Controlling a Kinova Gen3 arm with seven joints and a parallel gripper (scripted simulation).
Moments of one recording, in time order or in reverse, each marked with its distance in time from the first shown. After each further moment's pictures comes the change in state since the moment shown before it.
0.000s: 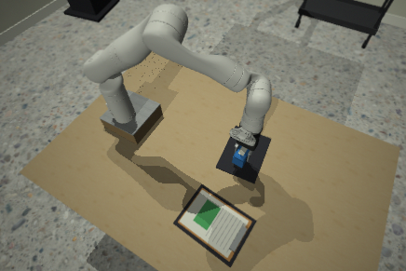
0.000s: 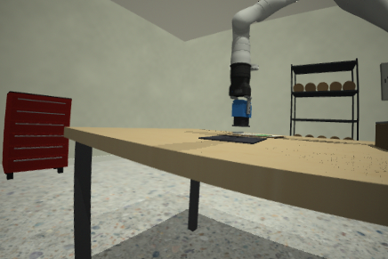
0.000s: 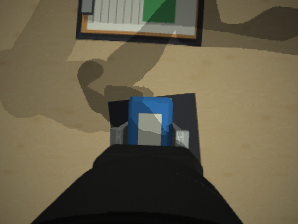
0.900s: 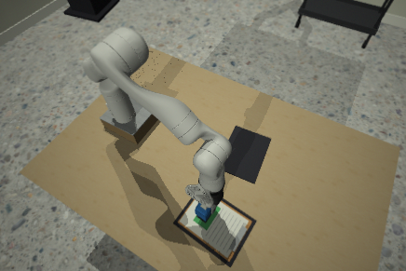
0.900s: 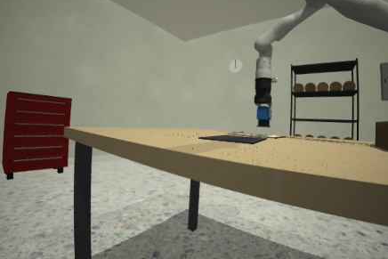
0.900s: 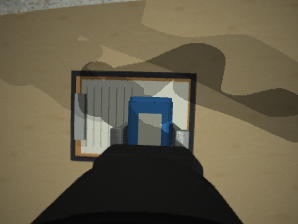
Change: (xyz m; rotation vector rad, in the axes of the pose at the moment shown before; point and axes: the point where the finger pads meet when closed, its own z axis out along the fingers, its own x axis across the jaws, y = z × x) arm 0.010 -0.240 -0.001 -0.002 0.001 0.040
